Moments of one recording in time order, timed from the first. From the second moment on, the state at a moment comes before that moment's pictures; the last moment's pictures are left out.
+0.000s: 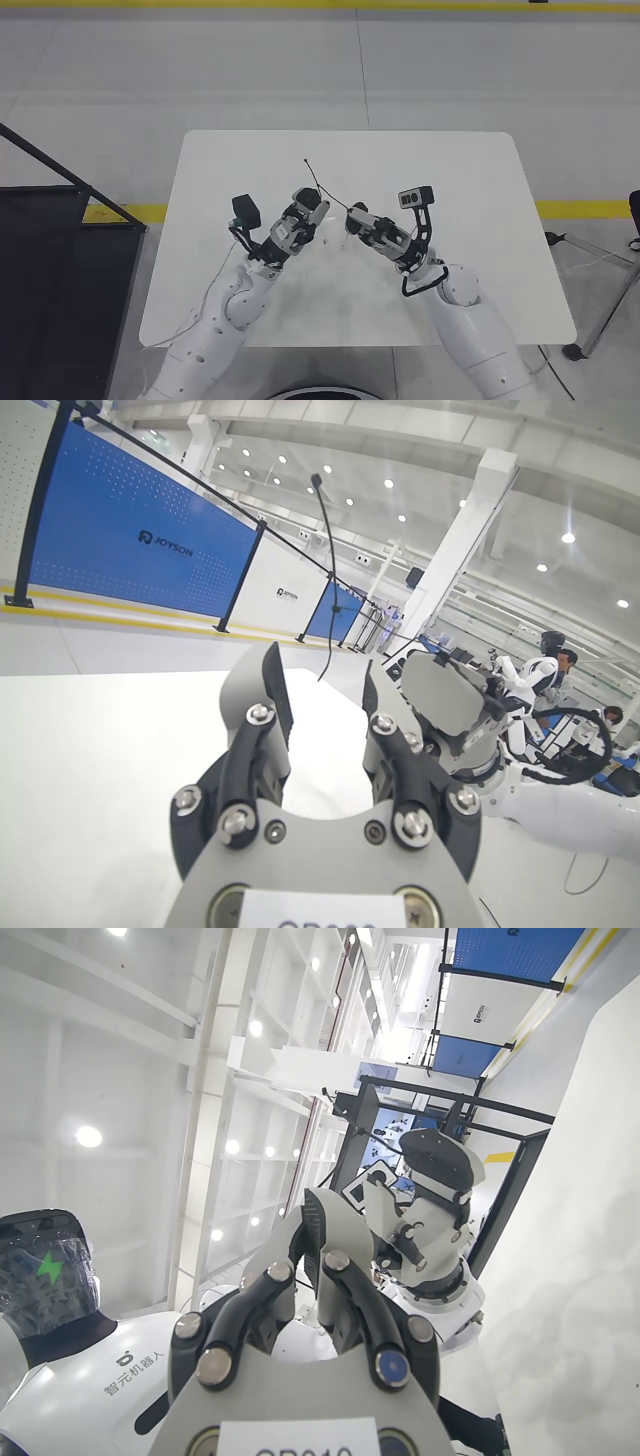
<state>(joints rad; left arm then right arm) 1.21 -1.35 -1.16 -1.42 0.93 -0.62 0.42 -1.08 -1.29 1.12 -1.35 0.67 -0.56 0.88</state>
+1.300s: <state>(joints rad) 1.24 -1.32 -1.20 -1.39 1.15 -0.69 0.41 -1.09 -1.30 1.18 -1.33 0.86 -0.59 0.94</state>
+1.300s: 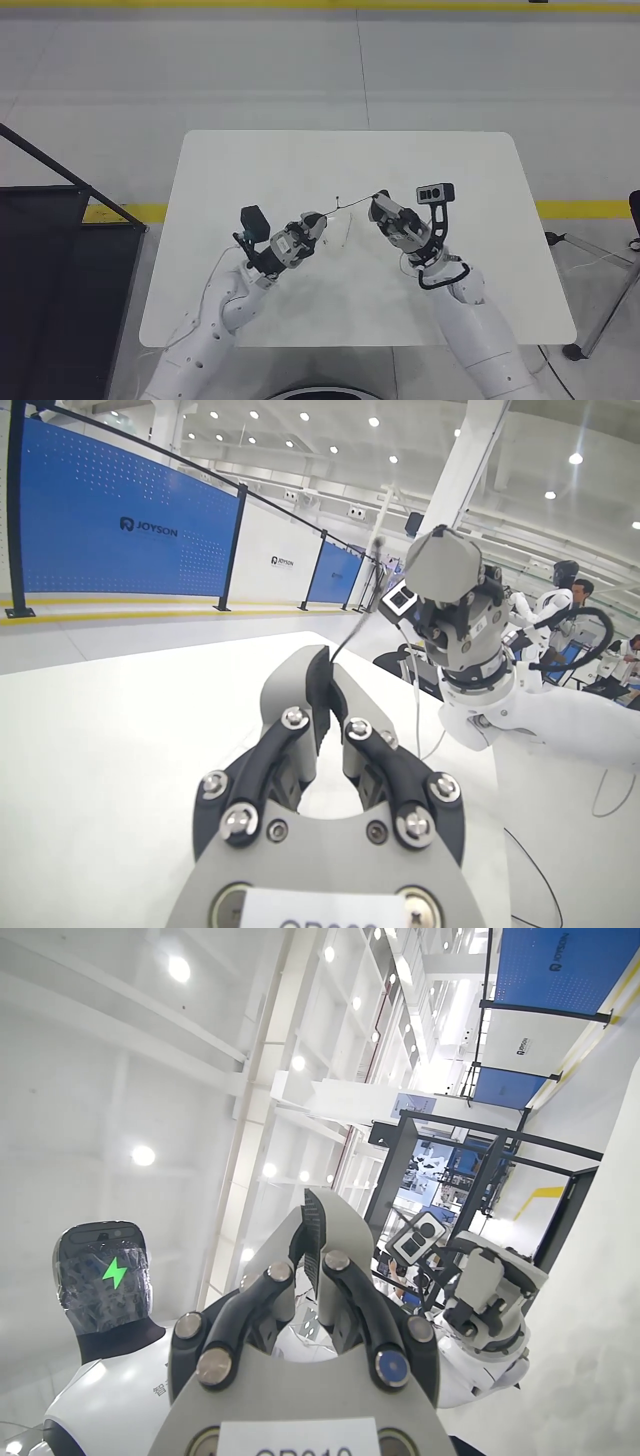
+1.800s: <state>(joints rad) 1.26 -1.31 -1.21 -1.40 1.19 -0.72 0.40 -1.10 -1.31 1.21 -1.31 0.92 -0.59 1.00</state>
